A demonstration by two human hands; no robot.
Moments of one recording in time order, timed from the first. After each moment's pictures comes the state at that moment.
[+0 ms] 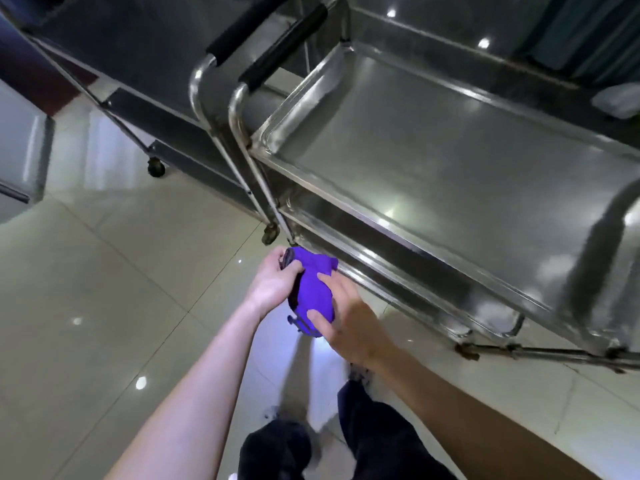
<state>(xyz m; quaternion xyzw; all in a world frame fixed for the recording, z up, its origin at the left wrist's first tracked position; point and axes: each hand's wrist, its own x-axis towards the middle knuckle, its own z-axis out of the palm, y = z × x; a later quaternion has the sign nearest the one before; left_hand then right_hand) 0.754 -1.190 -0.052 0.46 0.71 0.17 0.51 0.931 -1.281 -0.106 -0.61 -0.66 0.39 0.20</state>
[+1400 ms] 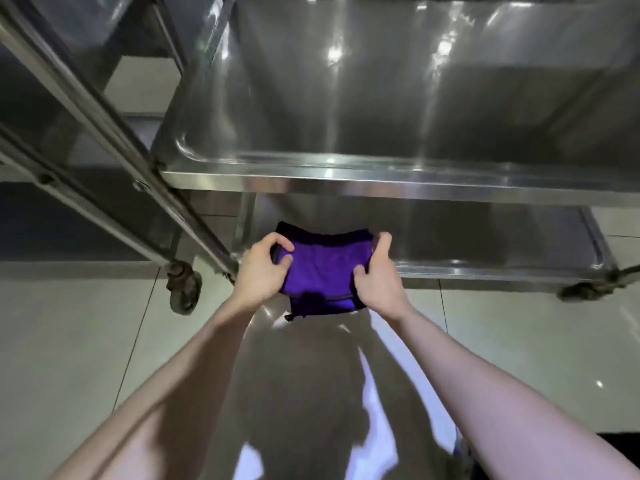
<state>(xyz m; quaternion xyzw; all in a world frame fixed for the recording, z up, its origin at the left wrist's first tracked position) 0.701 -0.920 -0.683 0.78 0.45 0.16 0.41 0.883 -1.085 -0.672 -0.85 -0.30 0.26 0.35</state>
